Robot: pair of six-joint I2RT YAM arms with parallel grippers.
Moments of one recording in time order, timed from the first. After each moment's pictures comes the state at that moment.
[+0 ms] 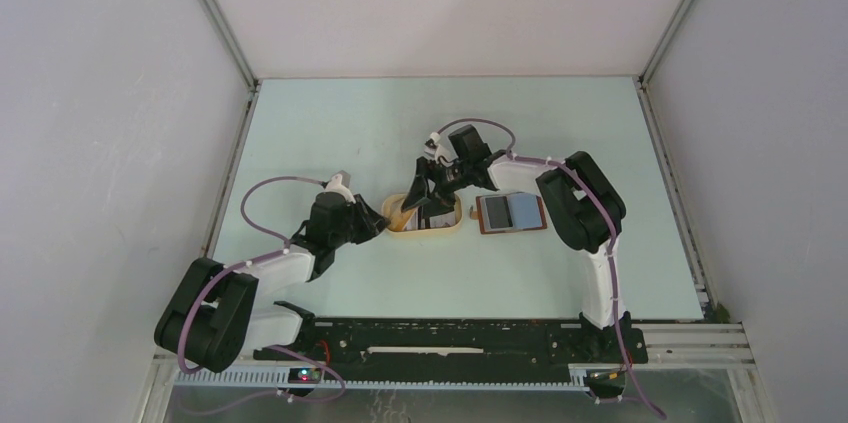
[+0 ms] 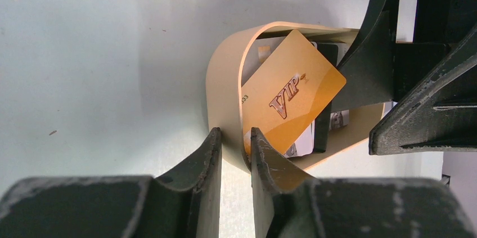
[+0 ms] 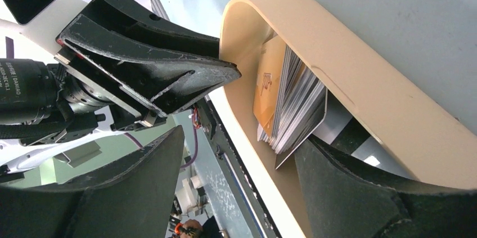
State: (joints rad) left arm -0.37 1.24 0.30 0.35 0.16 -0.75; right arm 0.59 2.10 1.33 -0.07 -0.89 0.72
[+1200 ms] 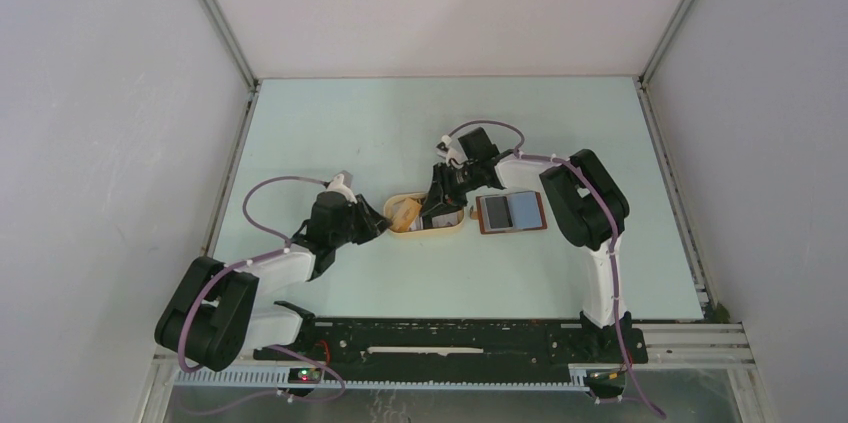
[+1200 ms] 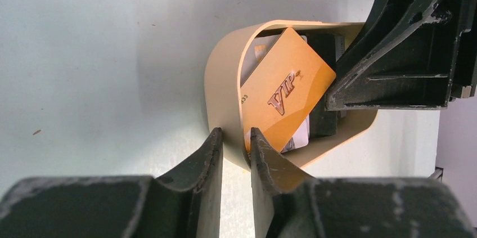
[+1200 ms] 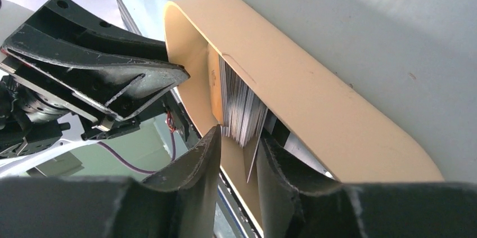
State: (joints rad) left arm -0.37 1.24 0.30 0.35 0.18 -0.75; right arm 0.54 2.10 1.30 -0.13 -0.85 0.63
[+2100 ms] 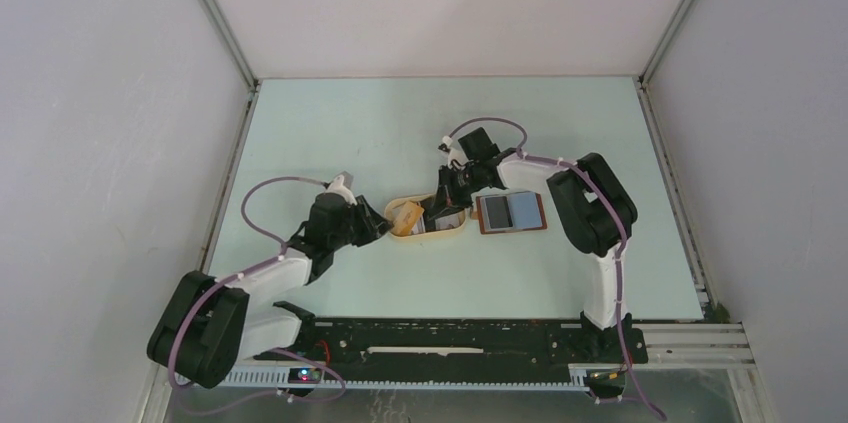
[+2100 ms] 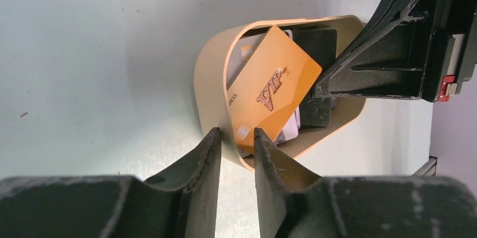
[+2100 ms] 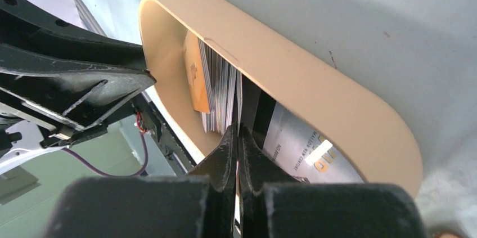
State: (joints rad) left arm -0.39 1.17 0.30 0.27 0.19 -0.75; right arm 0.56 2.05 1.28 -0.24 -0.74 0.54
